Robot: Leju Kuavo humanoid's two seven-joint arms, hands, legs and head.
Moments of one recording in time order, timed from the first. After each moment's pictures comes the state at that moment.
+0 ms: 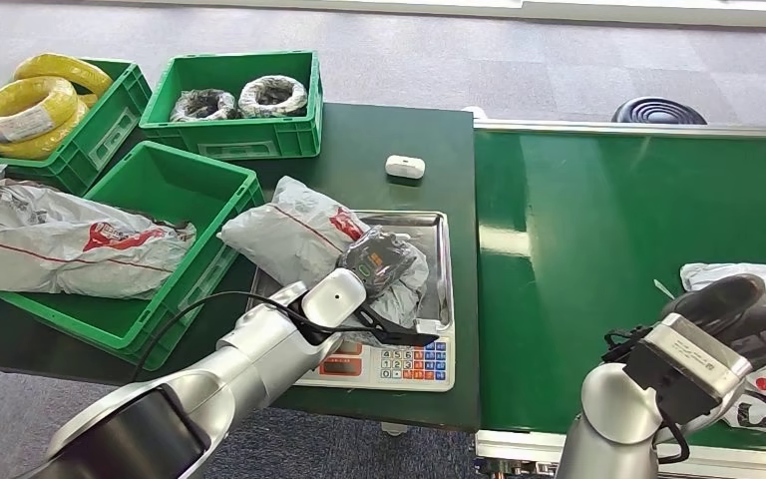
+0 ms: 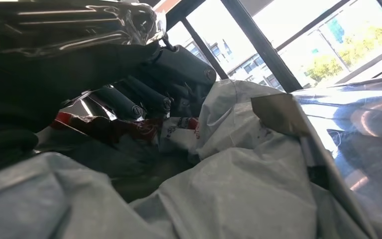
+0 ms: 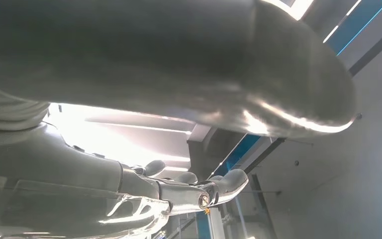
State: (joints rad) left arm -0.93 -0.29 -0.84 -0.33 -1.55 0.20 -0.04; right arm -0.27 0.35 0.00 -1.89 0.79 -0.69 -0.58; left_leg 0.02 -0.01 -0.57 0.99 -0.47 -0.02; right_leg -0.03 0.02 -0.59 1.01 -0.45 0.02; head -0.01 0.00
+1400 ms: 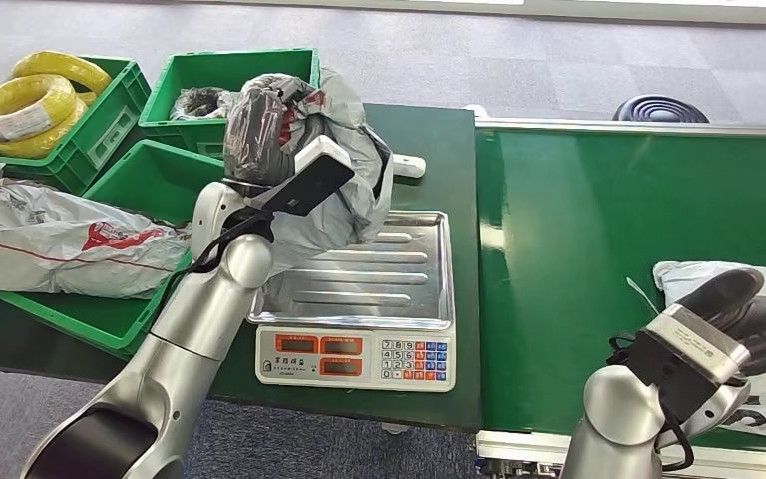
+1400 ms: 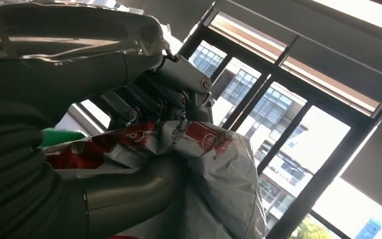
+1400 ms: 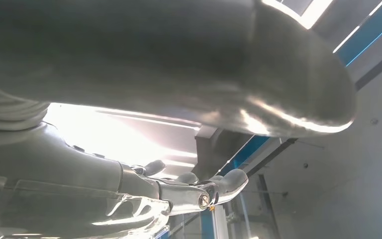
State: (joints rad) left arm -0.82 -0.20 -0.30 -0.99 -0.92 0.45 -0.32; right arm -0.25 0.35 -0.03 -1.90 0.84 -0.69 -0.54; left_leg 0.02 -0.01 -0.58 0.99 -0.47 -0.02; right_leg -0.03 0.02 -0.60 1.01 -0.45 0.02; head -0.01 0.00
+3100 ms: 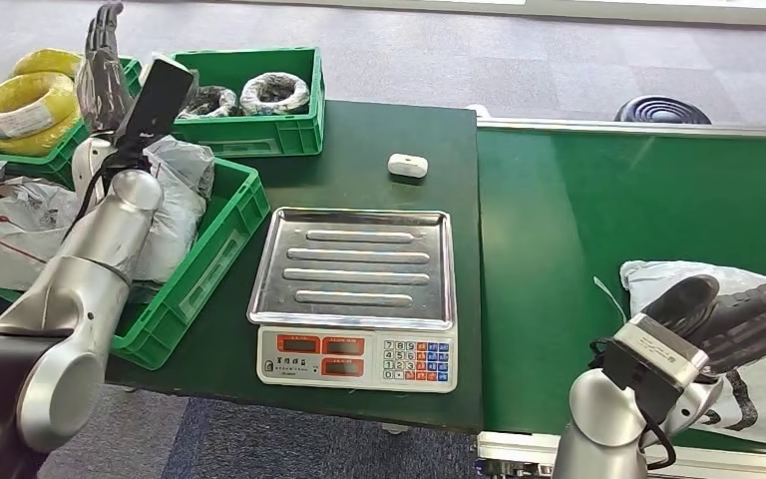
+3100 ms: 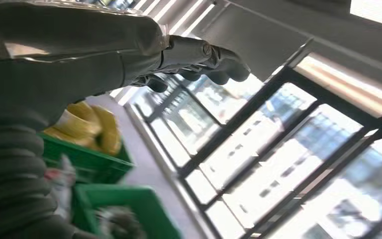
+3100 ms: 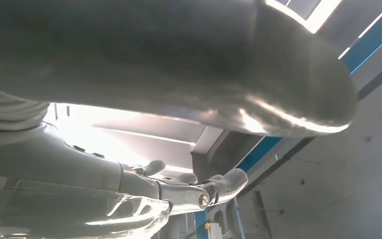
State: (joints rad) left arm -1.11 0.04 -0.04 -0.50 -0.67 0.61 -0.49; right arm -0.23 0.35 0.01 -1.85 0.80 -0.69 -0.60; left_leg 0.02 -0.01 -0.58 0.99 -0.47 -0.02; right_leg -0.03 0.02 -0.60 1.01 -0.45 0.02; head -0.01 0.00
